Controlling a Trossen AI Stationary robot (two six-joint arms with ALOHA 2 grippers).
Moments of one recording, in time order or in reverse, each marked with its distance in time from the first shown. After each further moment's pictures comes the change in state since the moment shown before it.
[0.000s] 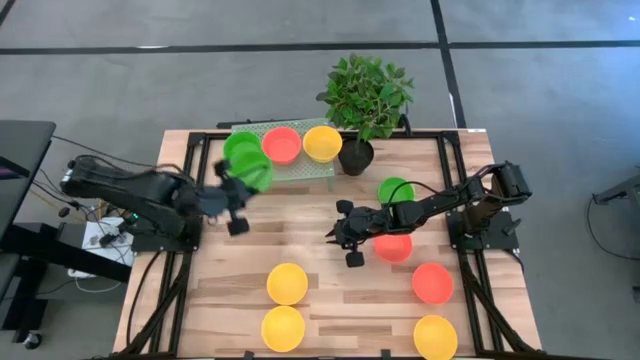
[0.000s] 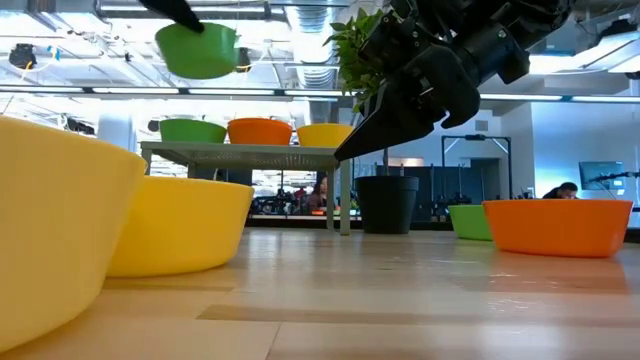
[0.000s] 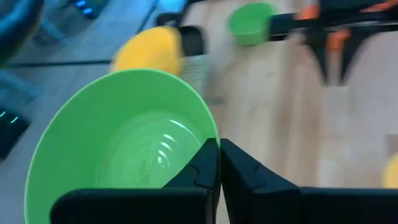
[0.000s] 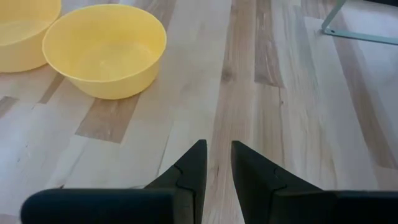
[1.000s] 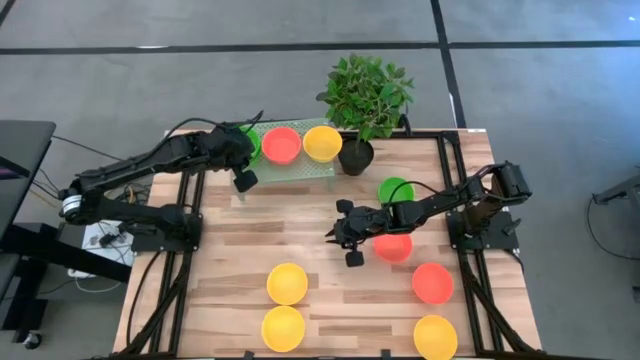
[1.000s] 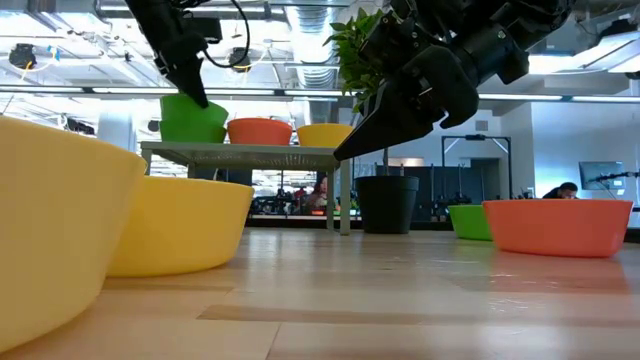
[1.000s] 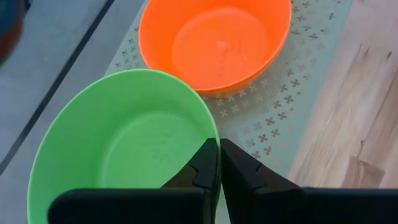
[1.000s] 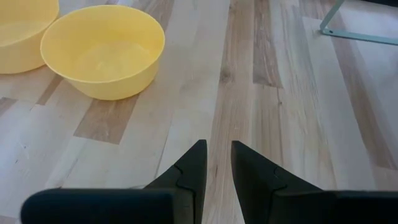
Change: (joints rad) left arm 0.683 0.131 0.000 -0.031 0.376 0.188; right arm 0.000 0.000 0.000 0.002 0.000 0.001
